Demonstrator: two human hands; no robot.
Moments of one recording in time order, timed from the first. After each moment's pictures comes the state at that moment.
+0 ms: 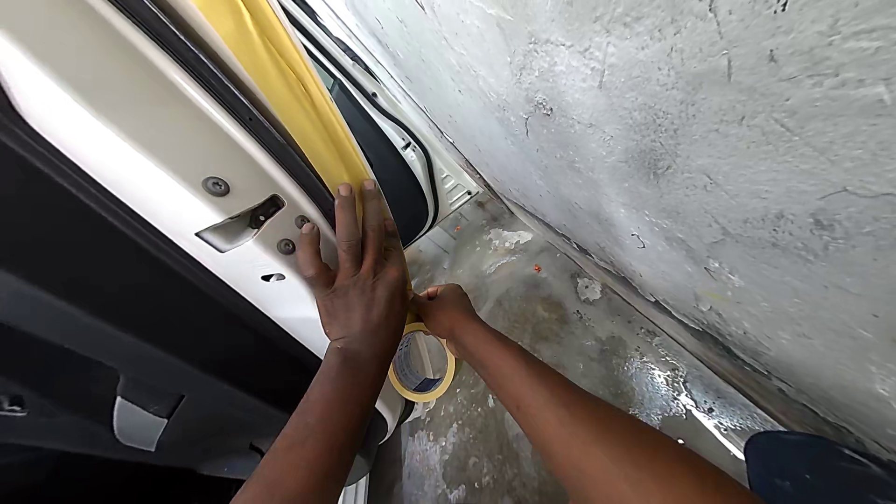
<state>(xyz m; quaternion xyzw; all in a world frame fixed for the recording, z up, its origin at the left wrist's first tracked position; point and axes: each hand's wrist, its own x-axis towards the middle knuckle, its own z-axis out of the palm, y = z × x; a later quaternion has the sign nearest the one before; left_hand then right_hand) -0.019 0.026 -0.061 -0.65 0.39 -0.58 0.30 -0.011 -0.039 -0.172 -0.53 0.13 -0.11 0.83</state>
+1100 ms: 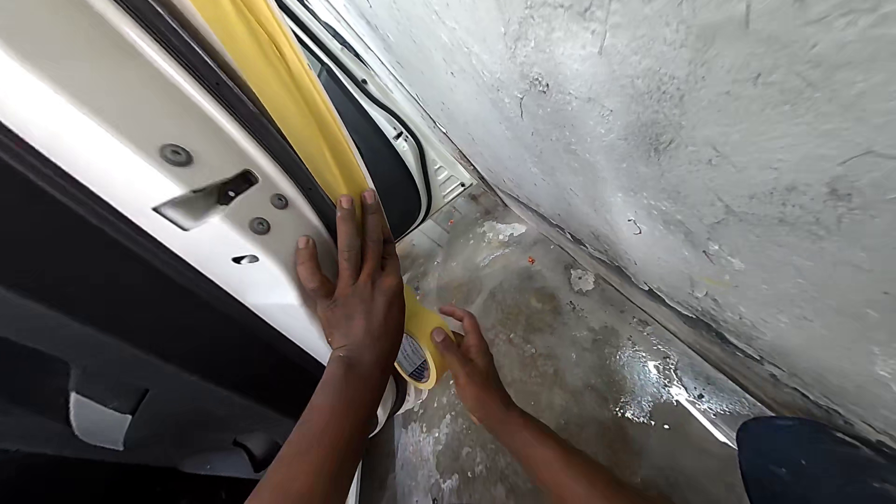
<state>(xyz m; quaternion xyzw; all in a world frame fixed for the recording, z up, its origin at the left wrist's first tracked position) -0.010 0.040 -0.094 -0.68 0.36 -0.55 0.32 -0.048 0.023 -0.267 -0.35 -0.01 -0.30 0.89</state>
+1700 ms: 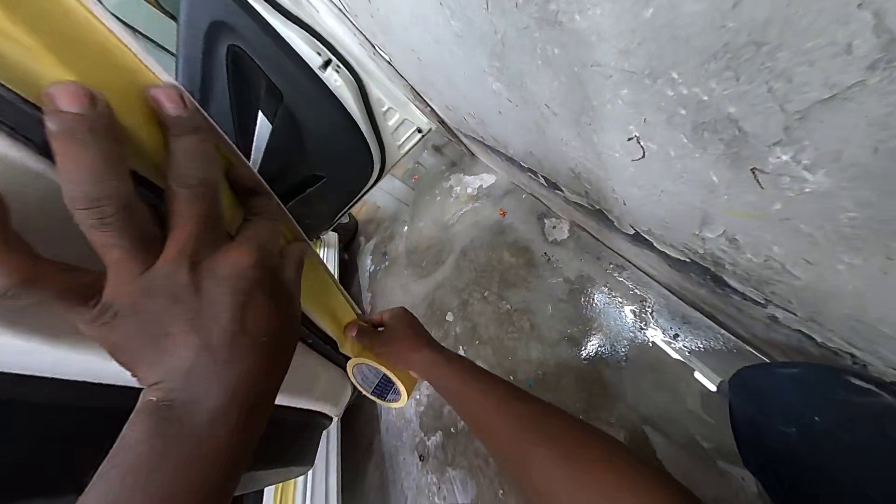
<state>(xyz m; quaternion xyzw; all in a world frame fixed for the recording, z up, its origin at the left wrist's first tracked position) 0.009 0.047 -0.086 -0.75 0.41 -0.46 0.26 0.043 0.029 -0.297 -0.55 0.02 -0.04 0.83</state>
